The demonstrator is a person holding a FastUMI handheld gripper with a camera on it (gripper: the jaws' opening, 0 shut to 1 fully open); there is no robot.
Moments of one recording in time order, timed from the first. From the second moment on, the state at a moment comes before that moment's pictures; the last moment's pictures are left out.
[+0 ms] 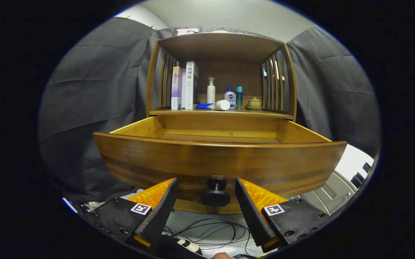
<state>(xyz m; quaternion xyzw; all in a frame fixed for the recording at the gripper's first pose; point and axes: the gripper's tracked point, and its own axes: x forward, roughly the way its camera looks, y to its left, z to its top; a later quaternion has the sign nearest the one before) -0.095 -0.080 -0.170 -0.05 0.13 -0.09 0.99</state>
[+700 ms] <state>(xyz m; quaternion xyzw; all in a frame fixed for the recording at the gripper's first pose) -0.077 -0.093 -0.172 -0.04 0.12 -0.12 0.98</state>
